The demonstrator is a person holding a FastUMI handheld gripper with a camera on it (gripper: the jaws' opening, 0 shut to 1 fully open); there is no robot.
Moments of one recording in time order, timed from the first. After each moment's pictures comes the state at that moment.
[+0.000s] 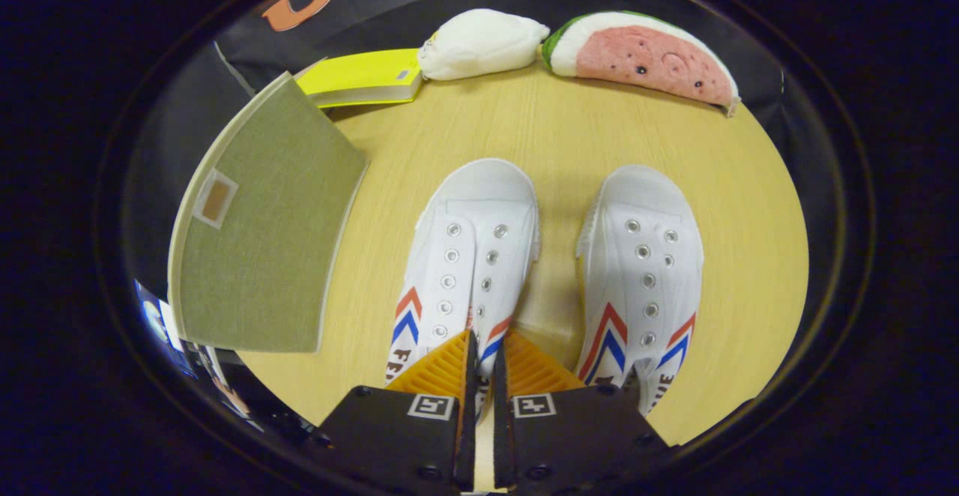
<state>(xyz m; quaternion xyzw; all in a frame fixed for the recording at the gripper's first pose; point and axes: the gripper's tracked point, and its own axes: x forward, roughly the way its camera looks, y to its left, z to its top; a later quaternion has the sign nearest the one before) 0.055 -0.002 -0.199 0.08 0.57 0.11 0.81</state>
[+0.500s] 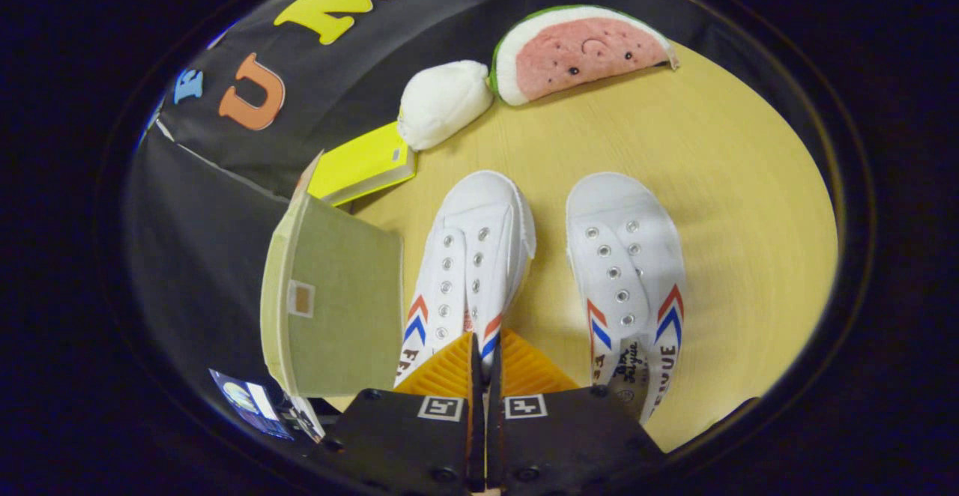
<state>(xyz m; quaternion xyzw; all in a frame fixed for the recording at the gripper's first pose) 0.064 -0.002 -0.120 0.25 0.51 0.12 0.82</state>
